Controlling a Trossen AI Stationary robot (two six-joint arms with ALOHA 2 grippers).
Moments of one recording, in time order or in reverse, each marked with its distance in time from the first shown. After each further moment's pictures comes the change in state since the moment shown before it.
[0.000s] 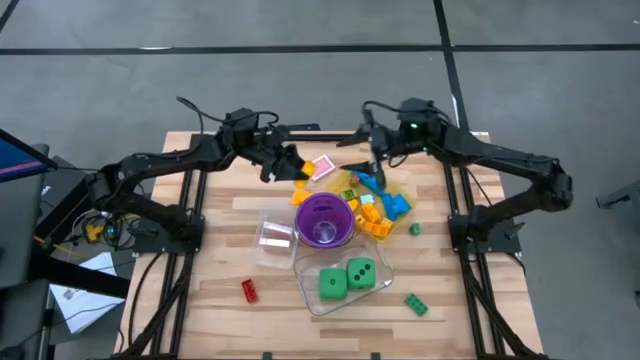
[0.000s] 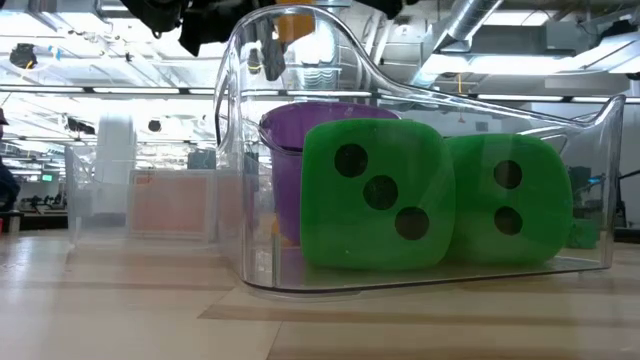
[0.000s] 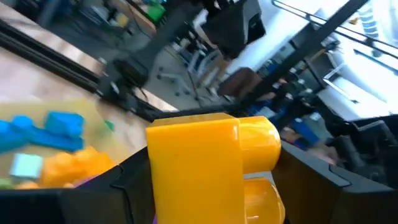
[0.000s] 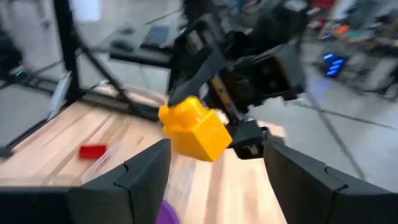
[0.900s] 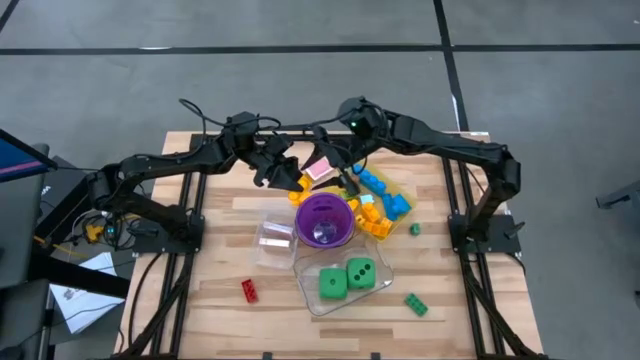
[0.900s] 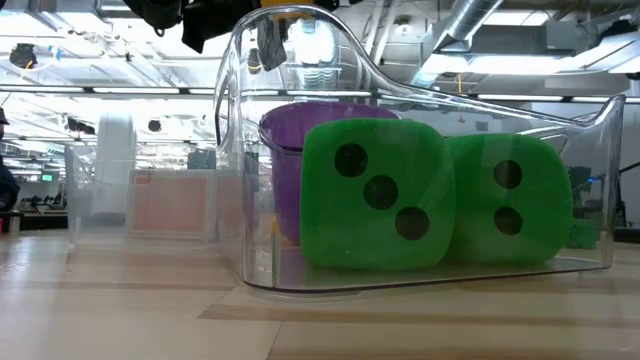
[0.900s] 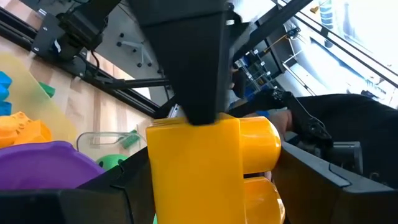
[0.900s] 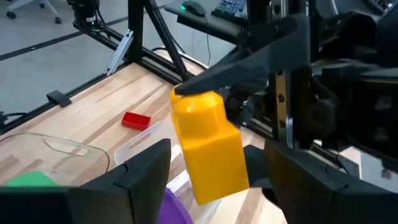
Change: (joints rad) left arm -0.044 0.000 0.000 0.019 0.146 -0.139; right arm 0.094 0.422 0.511 -0.405 -0.166 -0.285
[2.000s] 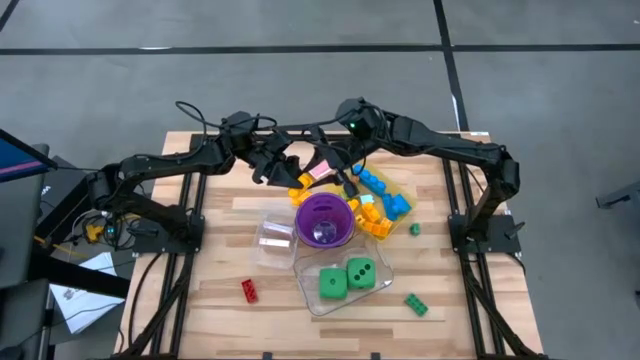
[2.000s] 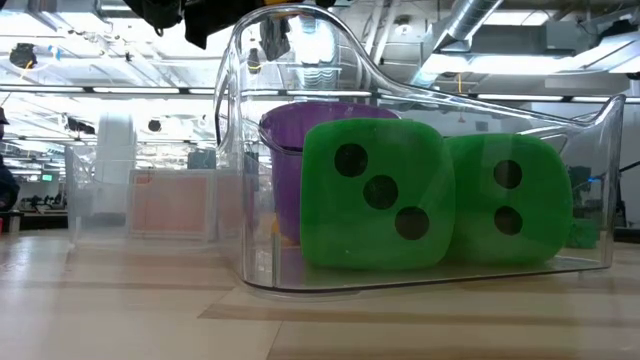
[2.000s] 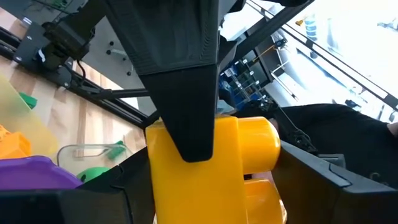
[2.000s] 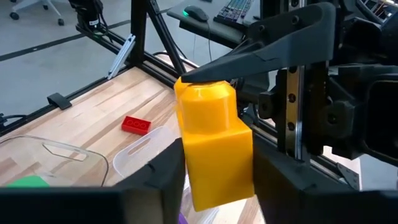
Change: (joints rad) left arm 0.000 0.000 -0.001 0.111 -0.019 -0.106; right arm 0.013 0.013 0.015 0.025 -0.013 0.004
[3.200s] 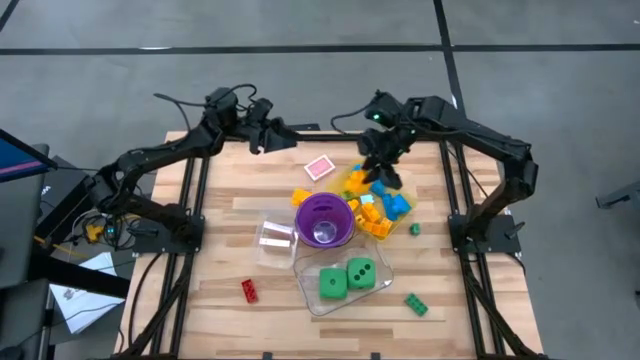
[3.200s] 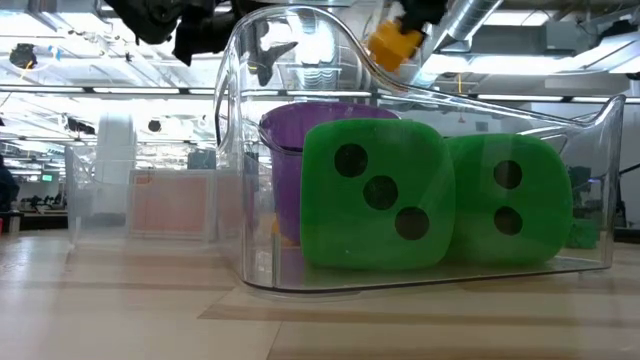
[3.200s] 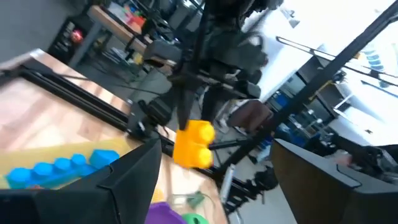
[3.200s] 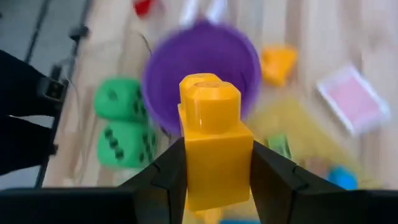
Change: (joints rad) left arm 0.281 -0.001 0.001 -0.002 -0.030 0.178; right arm -0.147 -0.128 -0.002 -0.719 0.140 0.214
